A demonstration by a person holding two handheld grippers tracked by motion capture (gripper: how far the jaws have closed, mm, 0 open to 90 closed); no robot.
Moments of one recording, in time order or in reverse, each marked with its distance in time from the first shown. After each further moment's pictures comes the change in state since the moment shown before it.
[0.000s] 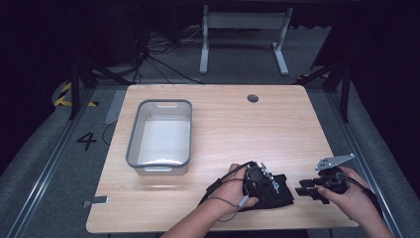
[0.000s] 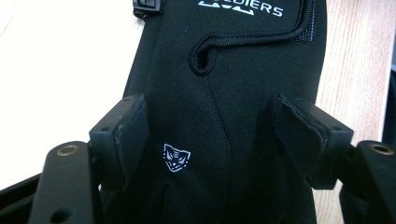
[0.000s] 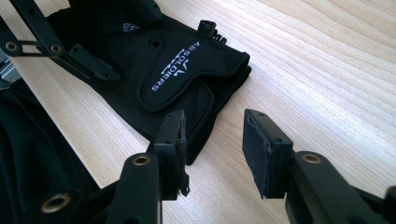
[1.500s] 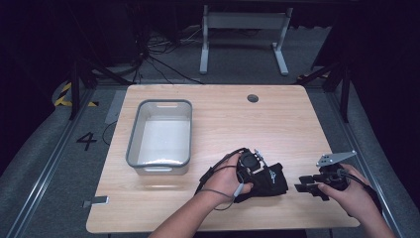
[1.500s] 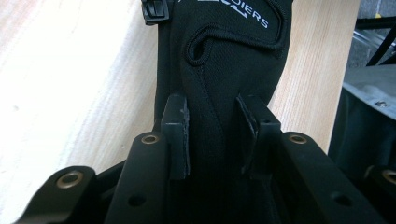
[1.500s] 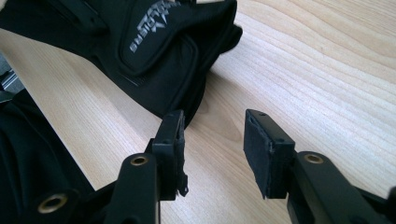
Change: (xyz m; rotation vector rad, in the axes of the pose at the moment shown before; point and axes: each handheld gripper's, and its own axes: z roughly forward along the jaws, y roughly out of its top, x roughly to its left) left arm 0.020 0.009 -0.052 -0.019 -0.060 -0.113; right arm -0.003 0.007 -0.003 -0.031 0.005 0.008
